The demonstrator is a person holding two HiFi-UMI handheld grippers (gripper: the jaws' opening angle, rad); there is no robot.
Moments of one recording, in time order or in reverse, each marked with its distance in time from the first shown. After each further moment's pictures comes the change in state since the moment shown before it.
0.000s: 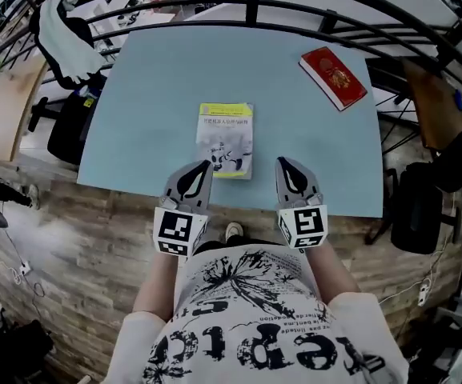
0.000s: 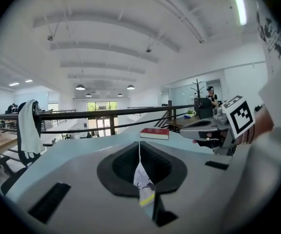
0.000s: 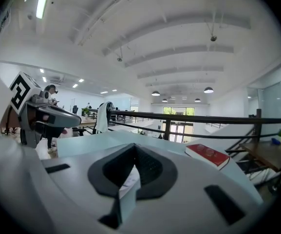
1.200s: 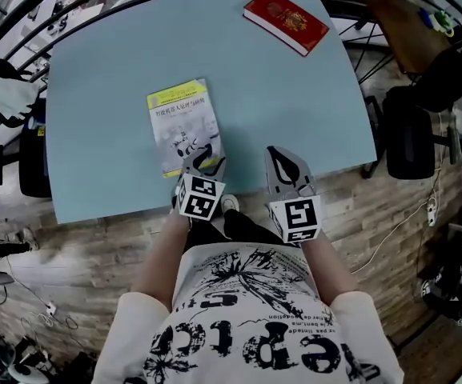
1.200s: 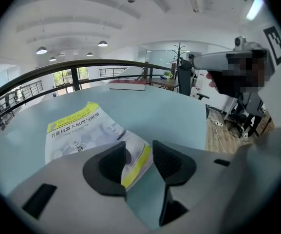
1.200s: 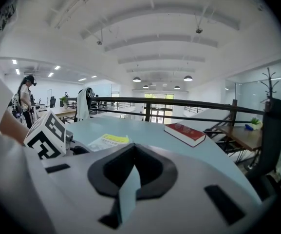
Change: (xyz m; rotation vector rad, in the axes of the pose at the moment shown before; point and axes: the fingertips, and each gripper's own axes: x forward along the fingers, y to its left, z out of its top) left arm 0.135 -0.074 -0.181 0.096 0.502 -0.341; right arm -0.015 -0.037 -0.064 0.088 0.190 -0.230
